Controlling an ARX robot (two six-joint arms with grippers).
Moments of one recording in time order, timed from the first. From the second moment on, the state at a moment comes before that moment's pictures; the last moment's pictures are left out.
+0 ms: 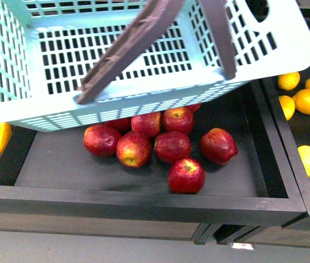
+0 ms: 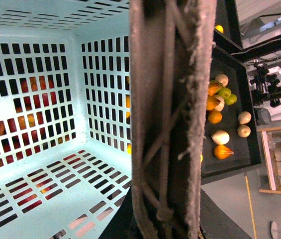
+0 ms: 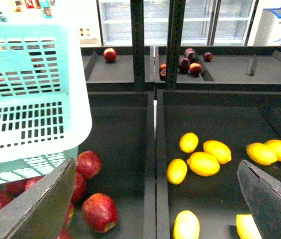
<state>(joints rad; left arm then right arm) -0.51 1.67 1.45 -0.31 0.27 -0.74 0.00 0.00 0.02 0.00 0.00 0.00</state>
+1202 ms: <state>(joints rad) -0.60 1.68 1.46 -0.28 0.28 -0.77 -0.54 1.02 0.32 0.22 -0.15 0.38</state>
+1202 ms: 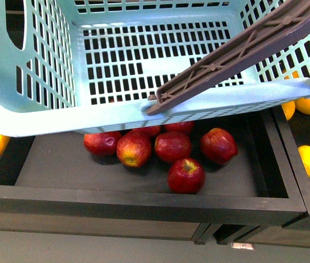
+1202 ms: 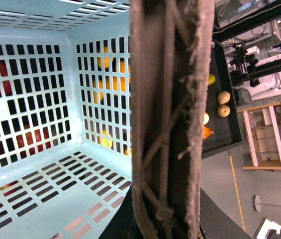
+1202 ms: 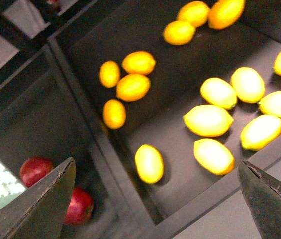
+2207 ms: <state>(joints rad) -0.60 1.68 1.46 -0.28 0.29 -0.77 -0.54 2.25 1.06 0.12 -0.08 0.56</state>
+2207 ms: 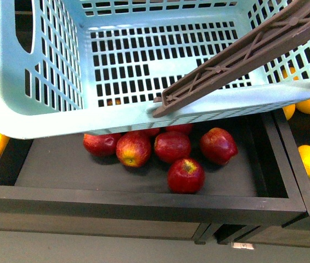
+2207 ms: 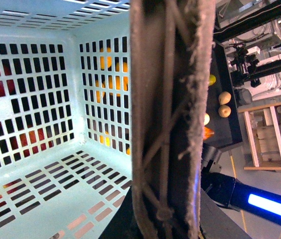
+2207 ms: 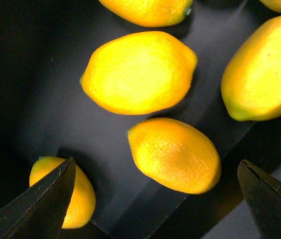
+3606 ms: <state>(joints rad) -0.60 1.68 1.46 -0.28 0.28 -0.77 -0.49 2.56 1.46 0.00 0.00 0.76</state>
